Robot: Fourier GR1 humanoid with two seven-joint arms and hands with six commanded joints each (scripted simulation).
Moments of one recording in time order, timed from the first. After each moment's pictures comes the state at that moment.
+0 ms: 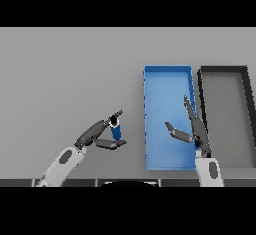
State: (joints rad) left arm -0.18 0.32 -0.58 -1.45 0.03 -0.12 -0.01; right arm 0.09 -0.17 0.09 -1.71 0.14 0.09 -0.07
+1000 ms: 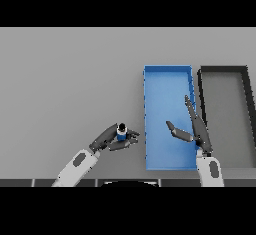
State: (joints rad) left arm -0.16 0.16 -0.62 -1.40 0.04 -0.10 -0.16; right arm 0.08 -0.18 0.08 -1.69 0.16 0.09 -0.06
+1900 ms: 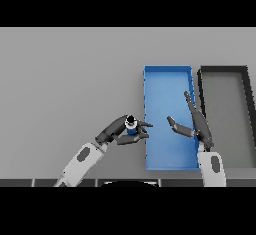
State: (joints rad) left arm -0.25 0.07 -0.57 -1.57 0.03 -0.16 -0.06; right arm 0.01 -0.22 0.07 -1.65 0.17 0.11 -0.05
